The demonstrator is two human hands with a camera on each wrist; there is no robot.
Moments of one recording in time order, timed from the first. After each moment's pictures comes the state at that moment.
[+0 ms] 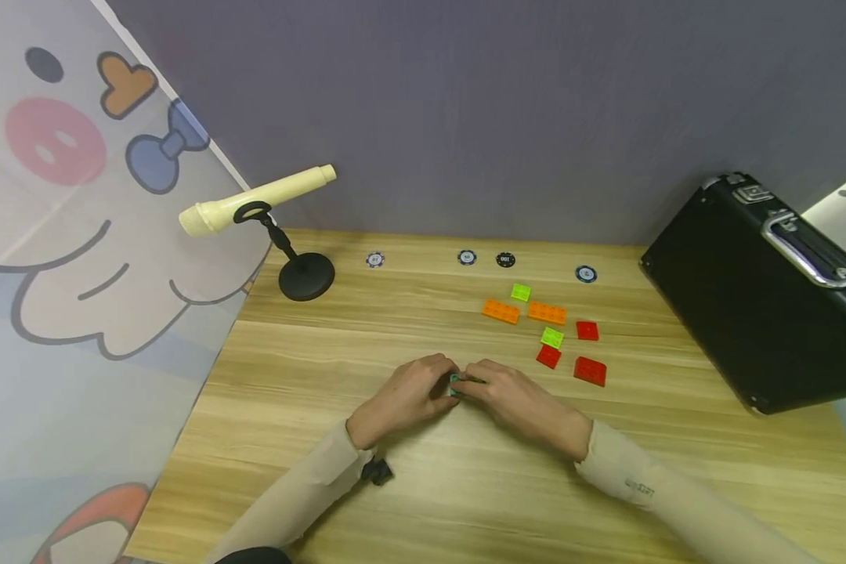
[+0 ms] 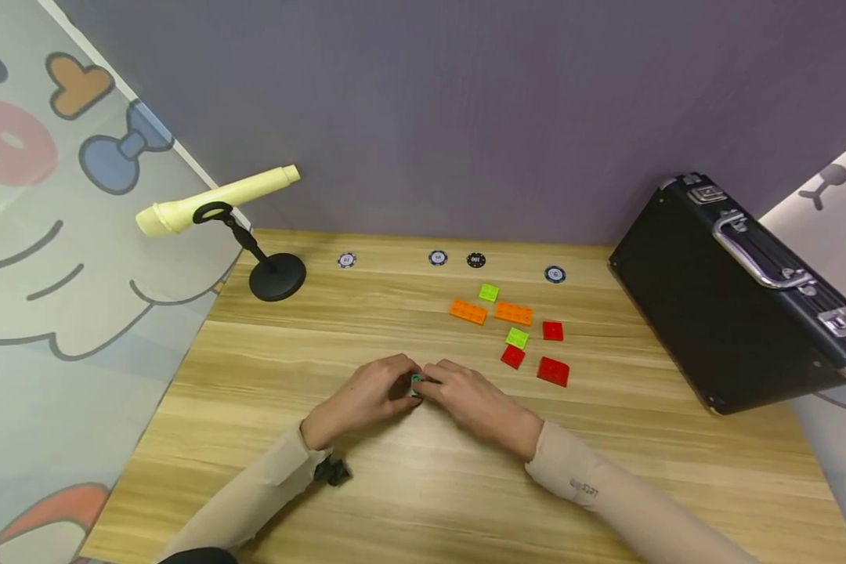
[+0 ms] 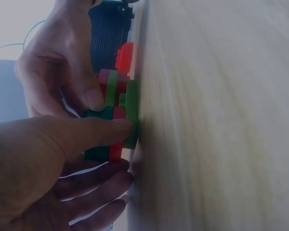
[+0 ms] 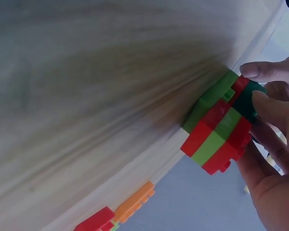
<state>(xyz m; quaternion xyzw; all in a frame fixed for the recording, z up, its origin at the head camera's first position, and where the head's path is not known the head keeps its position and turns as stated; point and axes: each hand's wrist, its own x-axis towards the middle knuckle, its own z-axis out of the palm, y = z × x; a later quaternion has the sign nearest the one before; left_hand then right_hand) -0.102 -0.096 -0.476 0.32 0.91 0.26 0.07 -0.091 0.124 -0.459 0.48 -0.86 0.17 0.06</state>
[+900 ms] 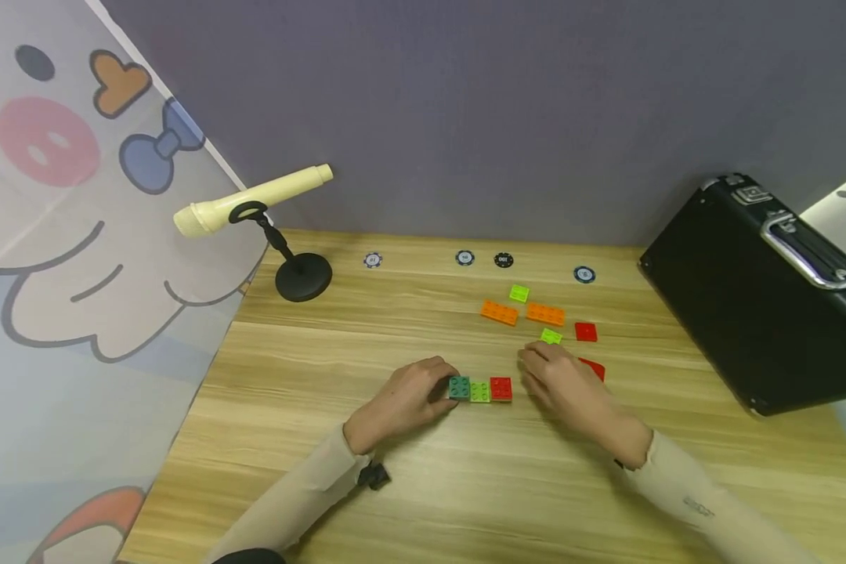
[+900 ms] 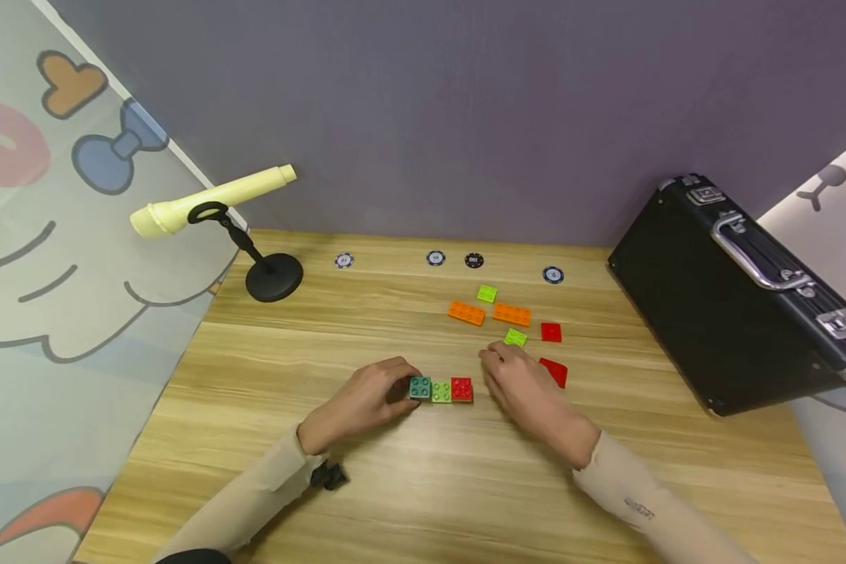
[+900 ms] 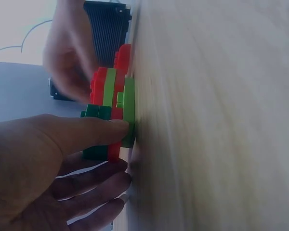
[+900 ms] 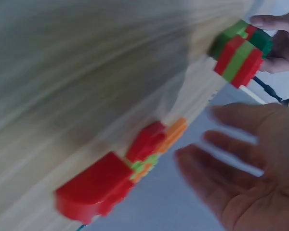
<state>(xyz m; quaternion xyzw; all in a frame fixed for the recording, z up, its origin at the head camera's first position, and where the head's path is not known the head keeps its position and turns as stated) -0.099 -0.095 -0.475 0.32 0.91 0.25 0.07 -0.094 0.184 -0.452 0.32 -0.93 0.16 0.09</state>
